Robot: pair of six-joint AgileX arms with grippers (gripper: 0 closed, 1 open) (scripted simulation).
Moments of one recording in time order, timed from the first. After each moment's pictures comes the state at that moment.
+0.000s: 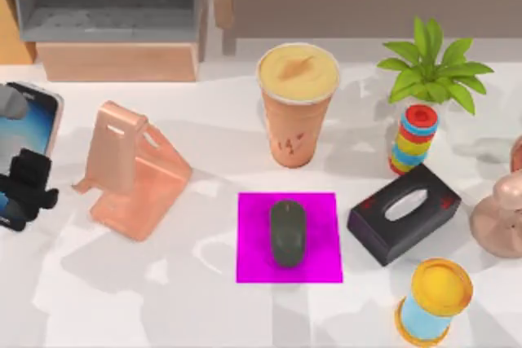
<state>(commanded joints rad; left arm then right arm) 0.02 1.08 0.60 -0.32 0.21 0.36 0.00 0.00 0.00 0.00 0.00 0.00</state>
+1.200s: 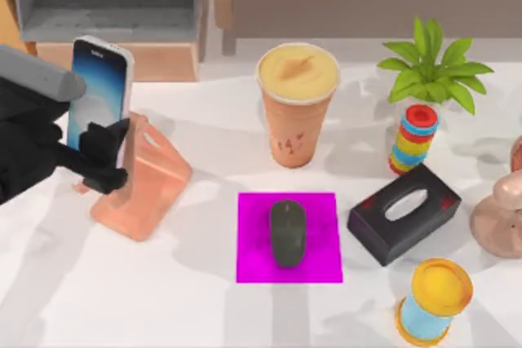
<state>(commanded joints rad) -0.21 1.09 0.50 0.11 0.25 0.15 0.00 0.00 0.00 0.00 0.00 0.00</state>
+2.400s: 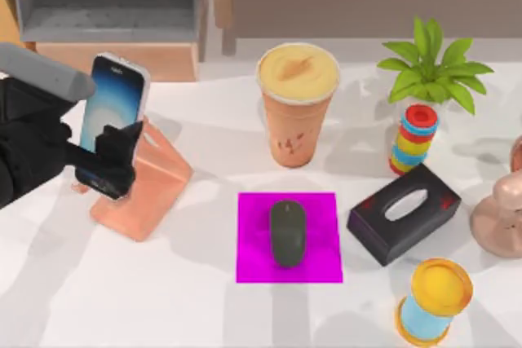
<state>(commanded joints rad) -0.22 1.13 0.50 0.15 0.23 0.15 0.00 0.00 0.00 0.00 0.00 0.00</state>
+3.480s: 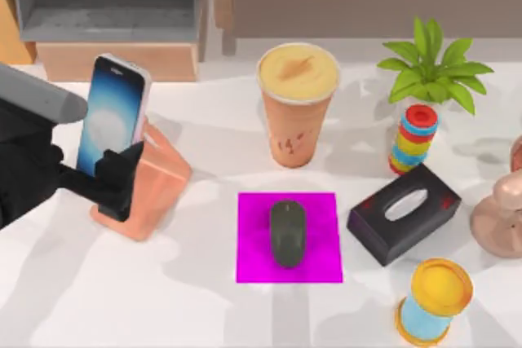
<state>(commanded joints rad) -0.25 0.98 0.43 0.08 0.20 0.13 0.00 0.00 0.00 0.00 0.00 0.00</state>
